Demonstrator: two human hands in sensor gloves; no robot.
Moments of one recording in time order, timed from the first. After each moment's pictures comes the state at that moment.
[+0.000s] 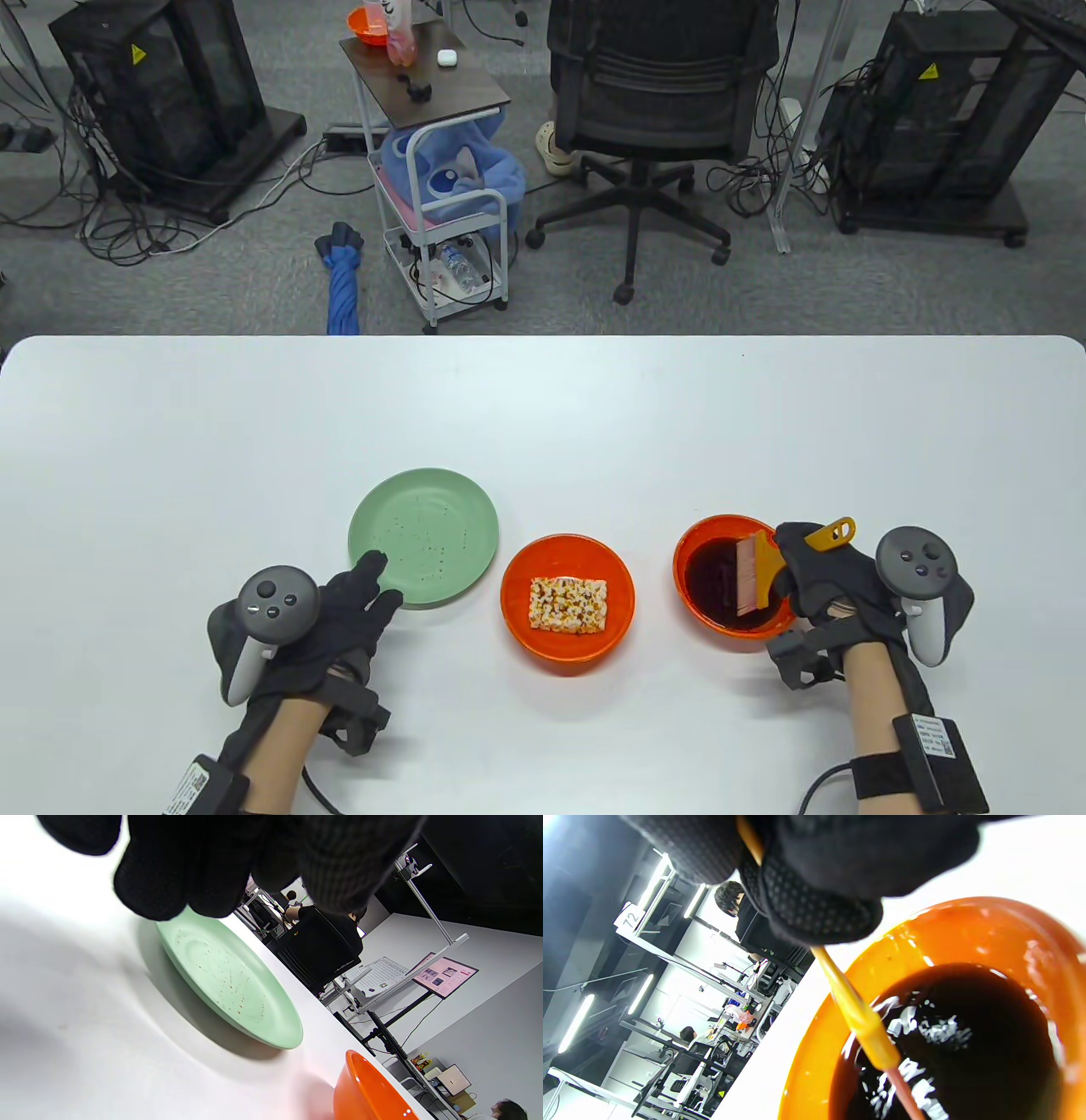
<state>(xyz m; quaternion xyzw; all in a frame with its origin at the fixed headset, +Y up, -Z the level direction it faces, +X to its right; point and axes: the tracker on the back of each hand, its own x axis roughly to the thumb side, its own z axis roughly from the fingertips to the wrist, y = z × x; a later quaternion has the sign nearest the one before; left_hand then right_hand) -0.268 -0.734 -0.272 -0.04 0.01 0.38 0.92 0.299 -0.718 -0.317 -0.08 -0.02 0.87 0.49</state>
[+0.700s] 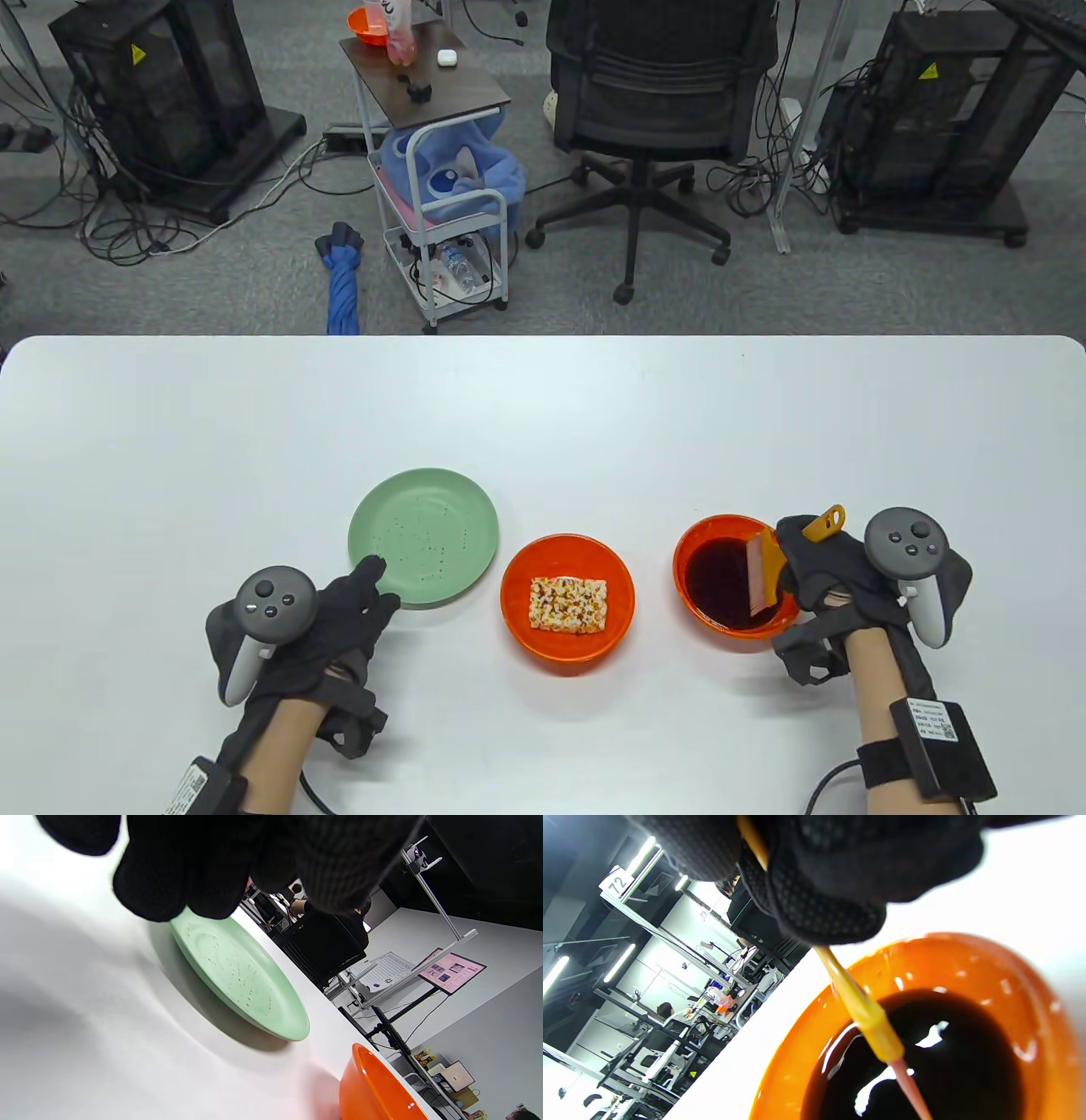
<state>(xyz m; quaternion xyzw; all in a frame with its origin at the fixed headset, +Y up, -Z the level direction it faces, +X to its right) -0.269 -0.734 -0.270 -0.06 0.01 0.38 0.92 0.300 -0.700 -0.325 -0.08 0.00 0.91 0.42</state>
